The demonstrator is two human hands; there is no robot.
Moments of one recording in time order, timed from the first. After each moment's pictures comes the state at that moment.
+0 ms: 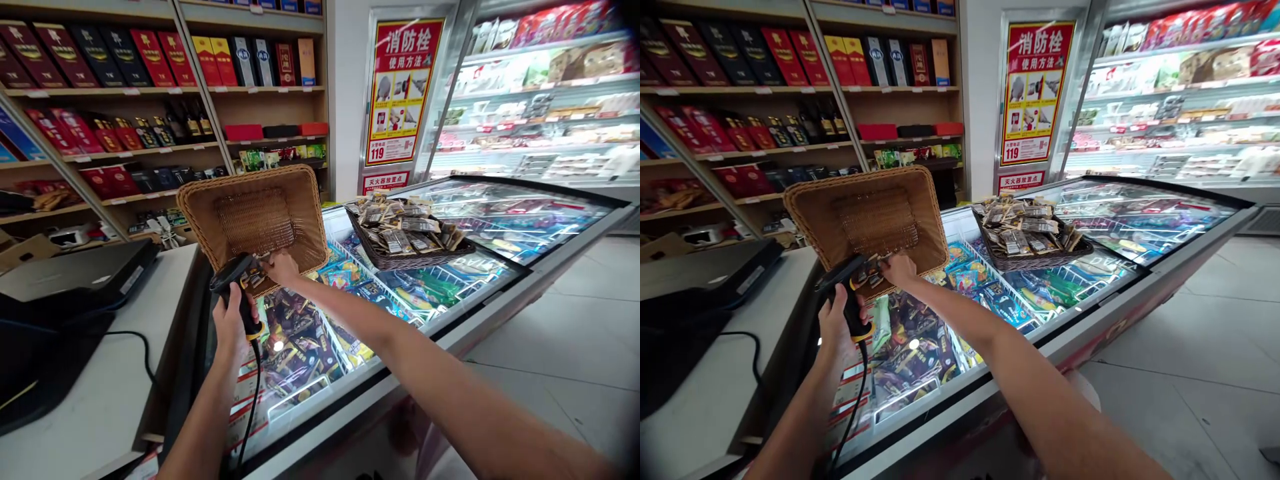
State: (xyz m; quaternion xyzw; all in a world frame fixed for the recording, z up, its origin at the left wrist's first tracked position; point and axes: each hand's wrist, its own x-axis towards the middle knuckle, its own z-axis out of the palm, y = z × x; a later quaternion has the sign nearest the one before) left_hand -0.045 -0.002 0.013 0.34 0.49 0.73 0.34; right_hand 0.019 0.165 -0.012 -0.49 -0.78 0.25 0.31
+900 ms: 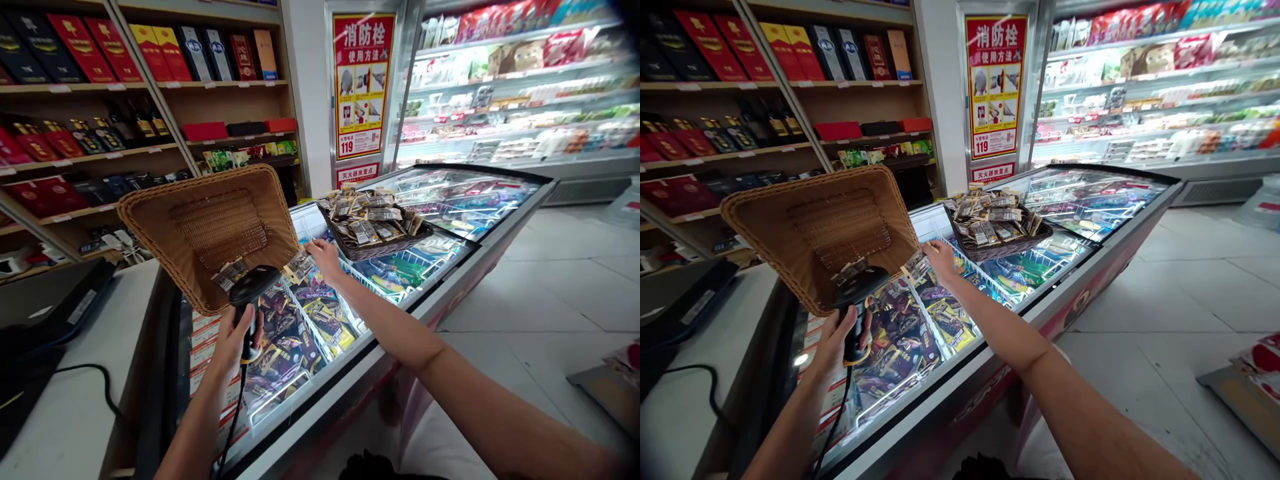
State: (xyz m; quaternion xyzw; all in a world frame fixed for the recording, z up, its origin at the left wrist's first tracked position) left_hand -0.018 -0.011 0.003 0.49 0.50 0.55 0.46; right_hand 0.179 0.160 -0.016 -0.43 -0.43 0.48 0.63
